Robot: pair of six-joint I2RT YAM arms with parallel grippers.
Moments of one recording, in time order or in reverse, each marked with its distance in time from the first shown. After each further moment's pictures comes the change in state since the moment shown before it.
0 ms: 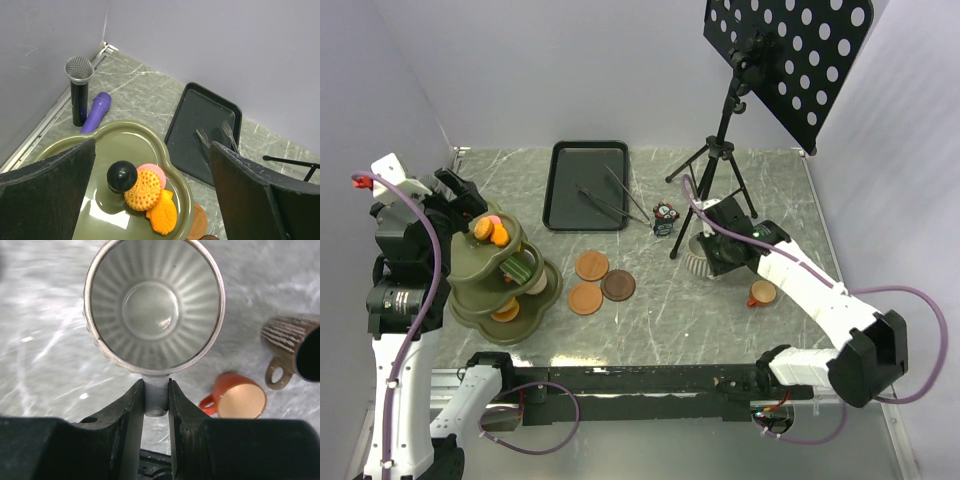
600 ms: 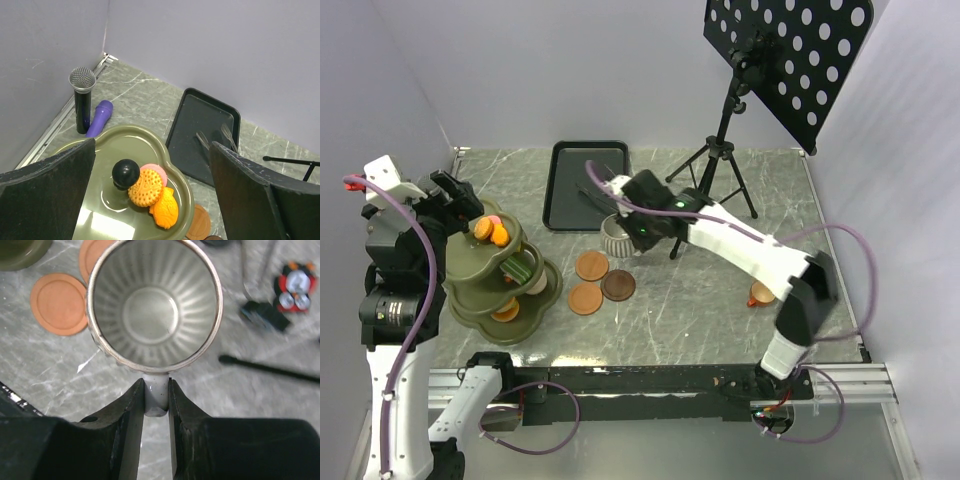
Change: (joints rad) left arm 0.000 -0.026 0.036 -0.014 0.011 0.046; right arm 0.327 0.381 0.523 0.024 -0.080 -0.078
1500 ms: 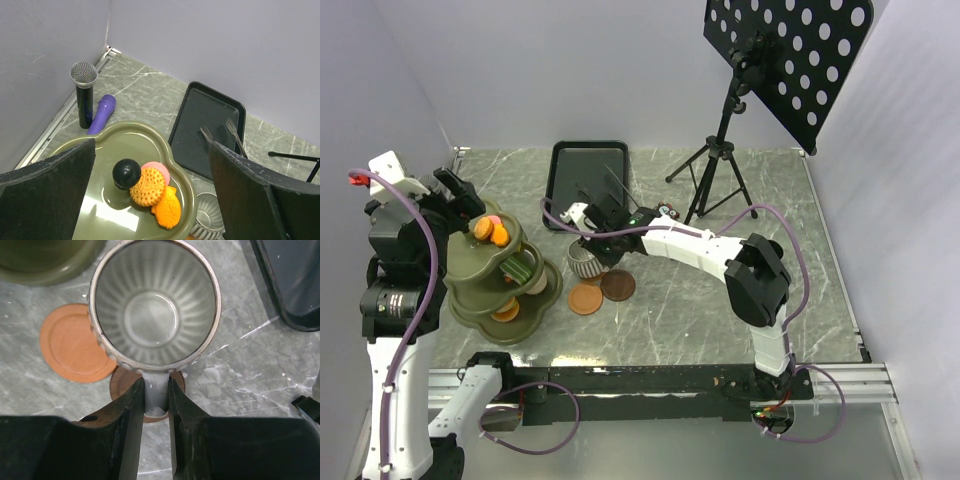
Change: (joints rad) left arm 0.000 0.031 0.015 -0.029 -0.003 0.003; right arm 0.098 0.322 0.061 0.242 -0.103 -0.146
